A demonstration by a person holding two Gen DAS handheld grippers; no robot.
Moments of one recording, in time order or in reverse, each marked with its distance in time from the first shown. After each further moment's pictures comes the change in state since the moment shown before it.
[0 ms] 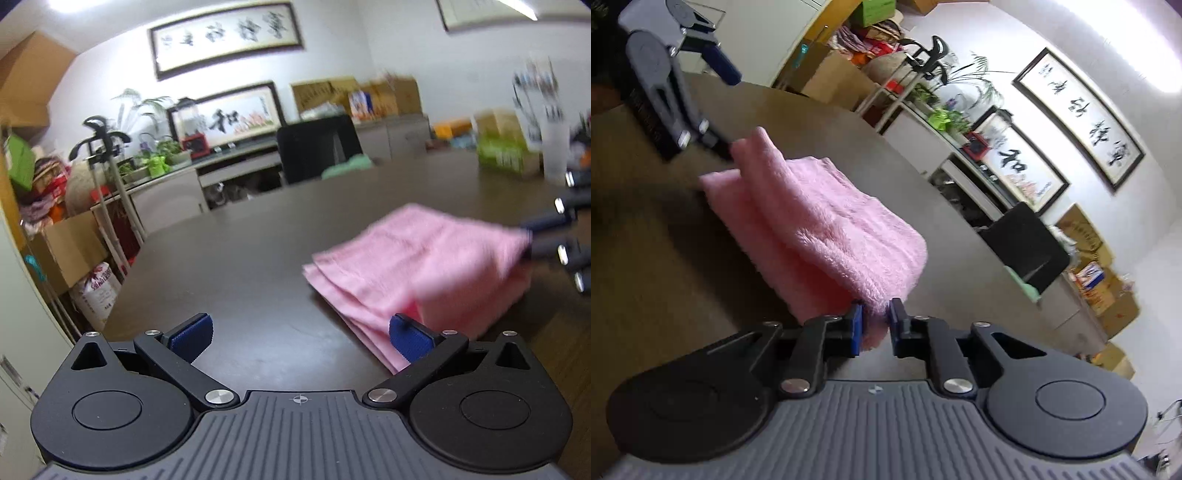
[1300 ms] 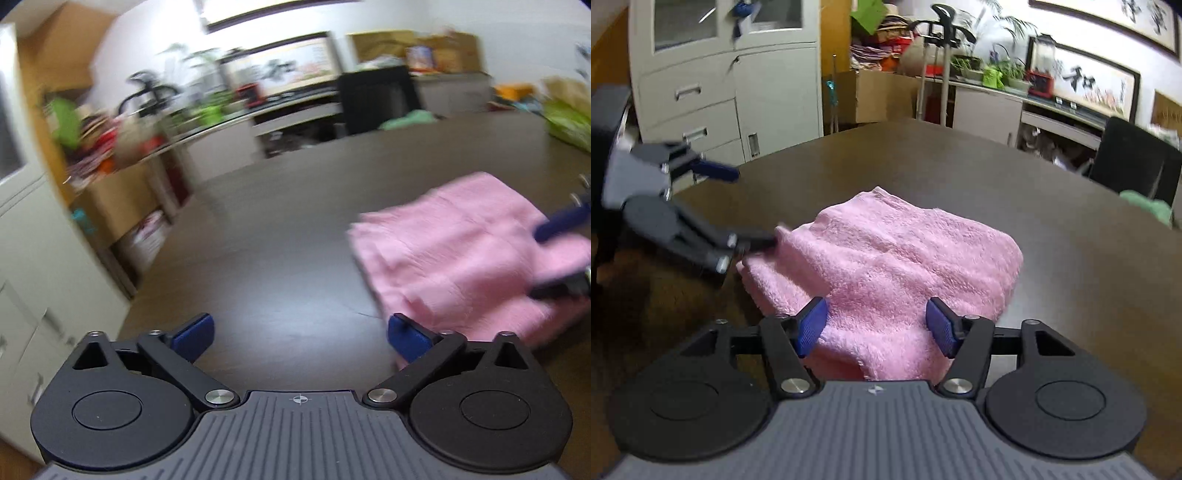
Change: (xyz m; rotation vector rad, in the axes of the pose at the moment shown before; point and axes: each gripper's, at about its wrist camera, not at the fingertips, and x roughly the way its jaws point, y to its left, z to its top) left arm 0.037 -0.017 0.015 -0.053 0.201 0.215; right arm 0.063 -0.048 0.015 0.358 -0.020 0.412
